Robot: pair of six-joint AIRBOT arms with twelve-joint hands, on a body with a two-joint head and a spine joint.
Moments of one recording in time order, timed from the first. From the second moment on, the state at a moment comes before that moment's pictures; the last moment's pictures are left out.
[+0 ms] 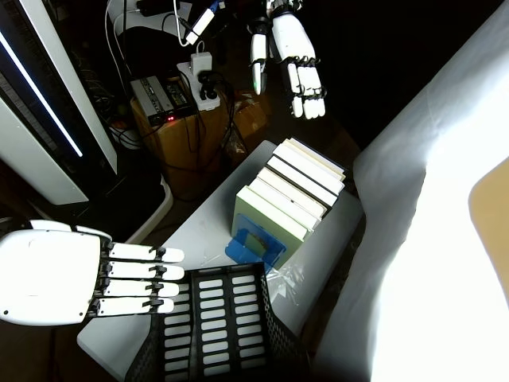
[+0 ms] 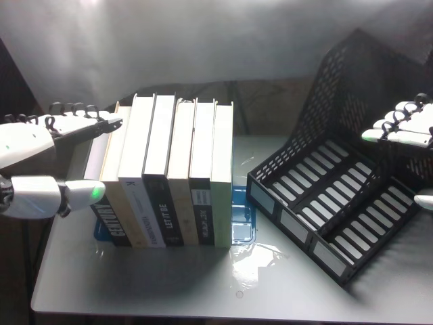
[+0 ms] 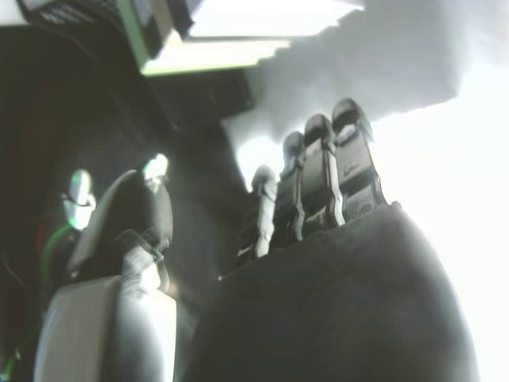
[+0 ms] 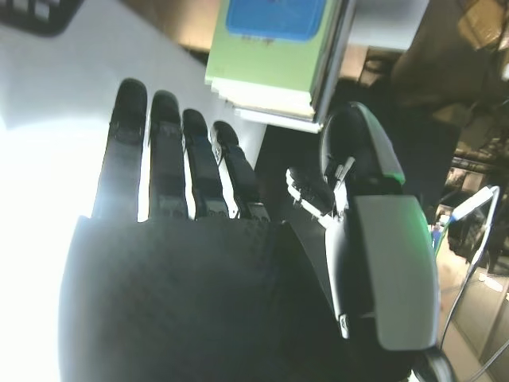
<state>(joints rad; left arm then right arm) 0.75 -0.91 1.21 0.12 -0.82 0.33 -0.61 -0.85 1.10 -0.20 0.50 -0.74</state>
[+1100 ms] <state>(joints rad) 0.43 -1.06 1.30 0.52 -0.45 0.33 -0.58 -0.91 1.14 -0.19 0.46 -0.76</state>
